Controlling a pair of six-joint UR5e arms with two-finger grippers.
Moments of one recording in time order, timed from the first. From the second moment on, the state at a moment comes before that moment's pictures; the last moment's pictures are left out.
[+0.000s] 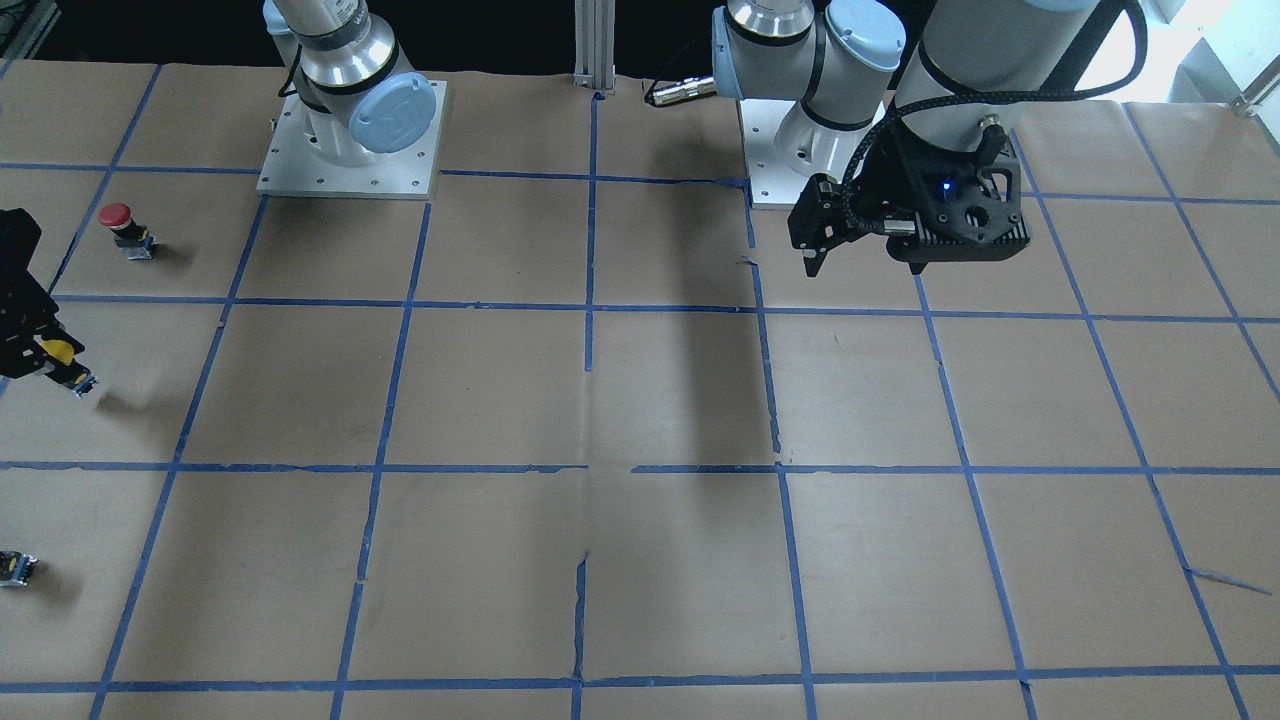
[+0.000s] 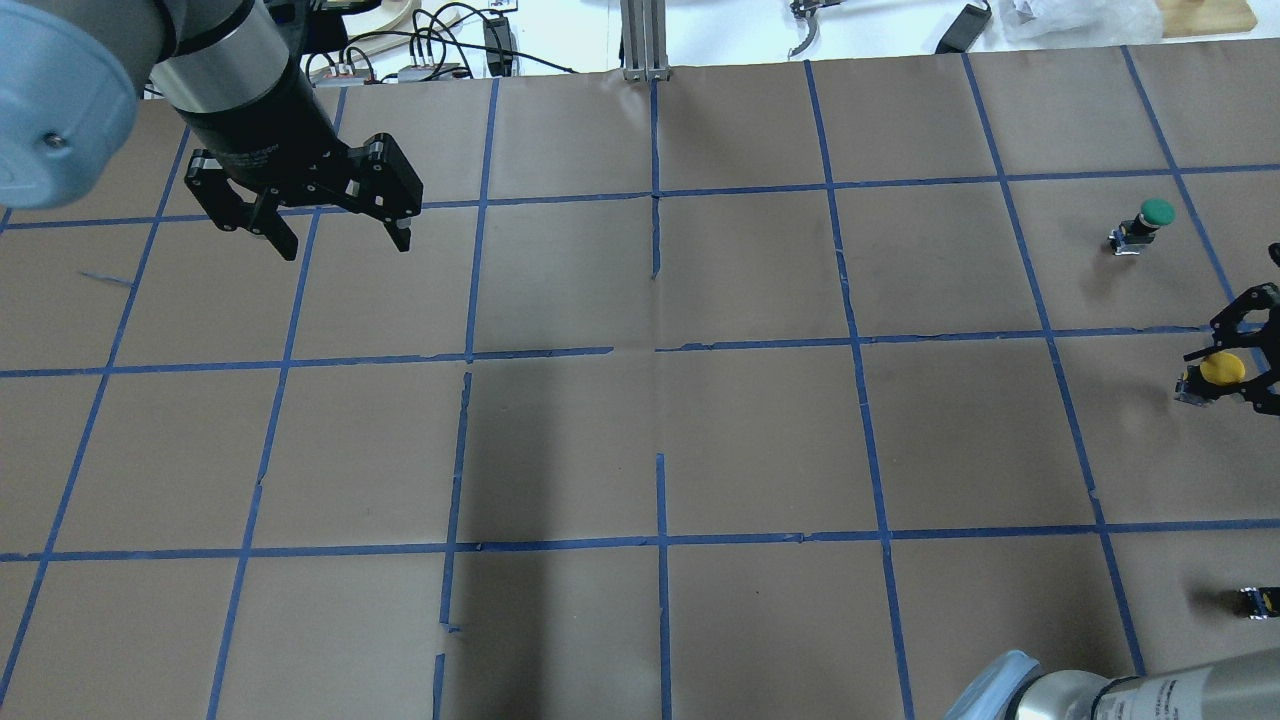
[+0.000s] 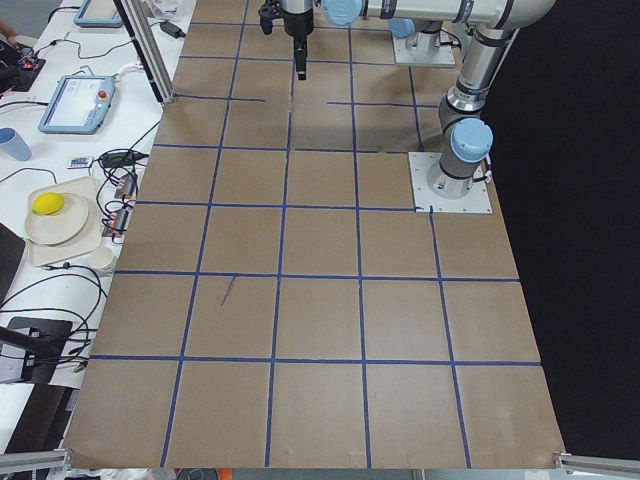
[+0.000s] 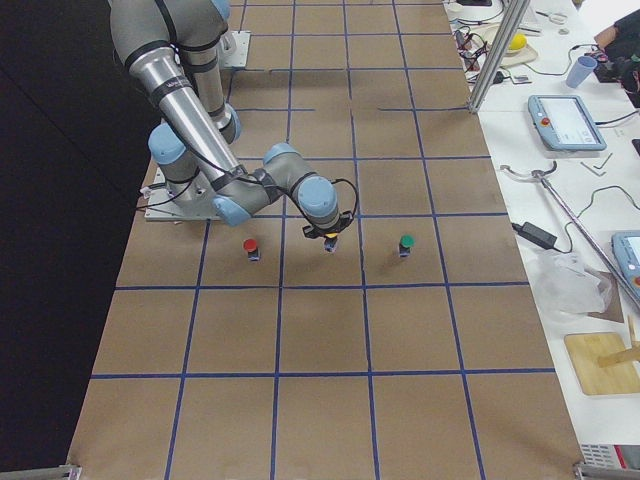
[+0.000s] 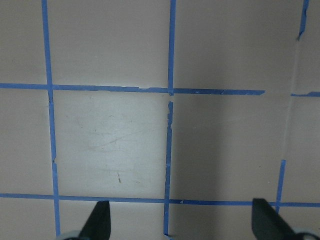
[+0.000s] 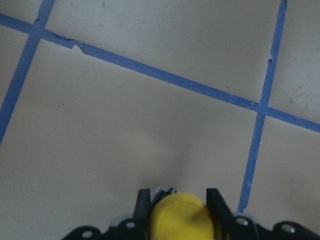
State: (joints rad) left arm -1.58 -1.61 -1.52 -1.63 1.58 -0.06; right arm 0.69 -1.35 2.00 -2.07 -1.26 -2.79
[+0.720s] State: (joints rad) left arm -1.58 -1.60 -1.52 -1.63 1.59 -0.07; right arm 0.67 -1.33 2.00 -2.07 -1.25 -2.82
